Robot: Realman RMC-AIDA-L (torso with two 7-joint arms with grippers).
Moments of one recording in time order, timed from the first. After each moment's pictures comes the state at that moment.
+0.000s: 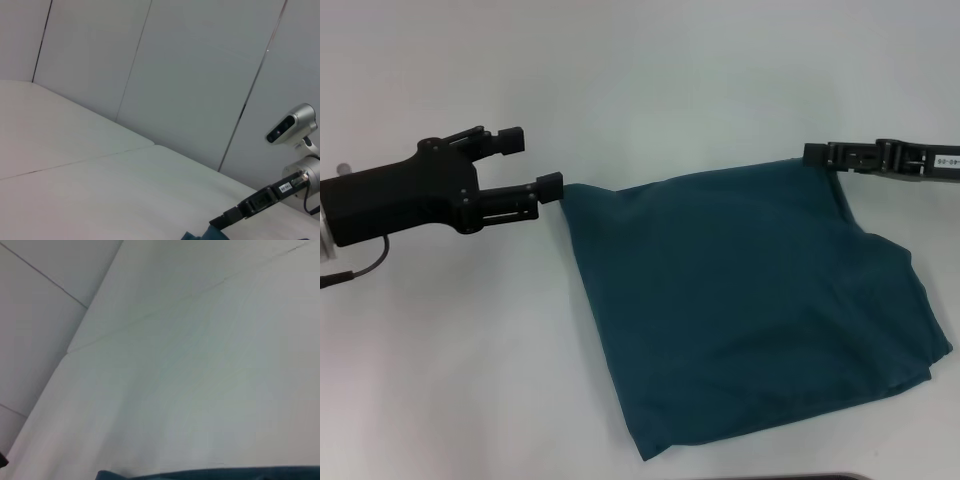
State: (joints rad) left arm -0.33 -2.14 -2.30 -0.85 -1.34 1.58 -1.49; right arm 0.53 2.02 2.64 0.58 -2.21 1.44 -1.13
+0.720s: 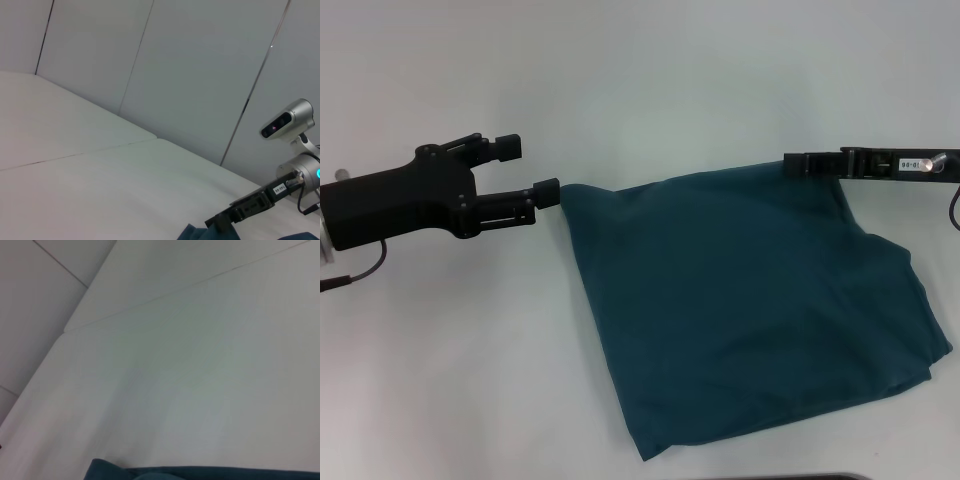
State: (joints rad) left arm -0.34 -2.13 -2.31 -0.83 -1.32 1.57 -1.49; right arm 0.56 2.04 2.57 0.56 -2.21 1.37 -1.17
